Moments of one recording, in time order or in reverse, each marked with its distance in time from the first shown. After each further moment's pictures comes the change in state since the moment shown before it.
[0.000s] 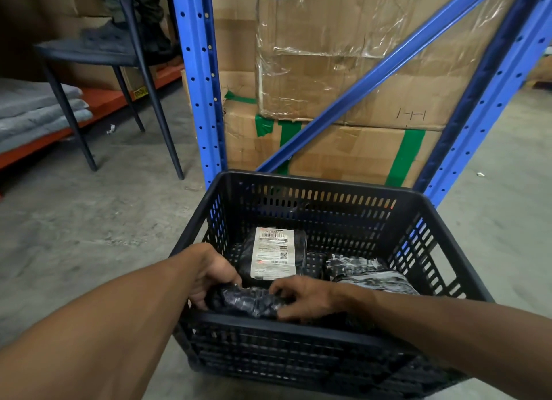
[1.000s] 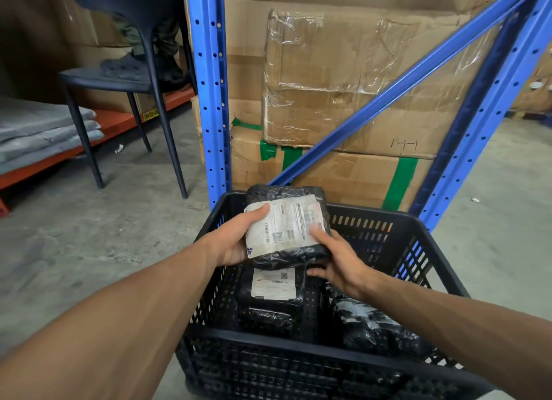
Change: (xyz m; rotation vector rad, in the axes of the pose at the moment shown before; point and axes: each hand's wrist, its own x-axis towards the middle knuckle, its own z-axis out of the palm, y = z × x) left_hand -0.051 0.048 -0.009 -0.780 -0.057 0.906; right_hand -0.019 -0.005 -0.065 1.121 0.583 -0.114
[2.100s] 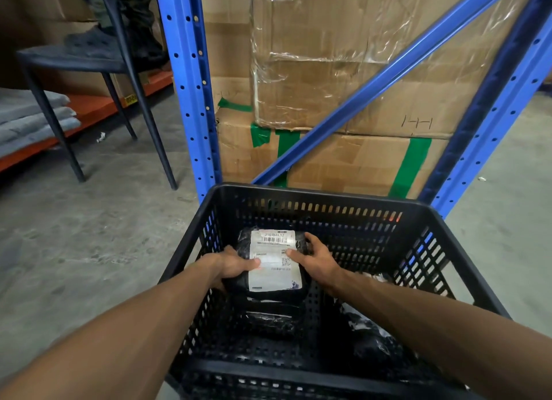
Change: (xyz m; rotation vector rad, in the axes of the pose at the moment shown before) left_hand 0.048 -0.044 -0.040 0.743 0.304 -0.321; right_hand 0.073 0.056 0.003 -0.397 0.189 0.030
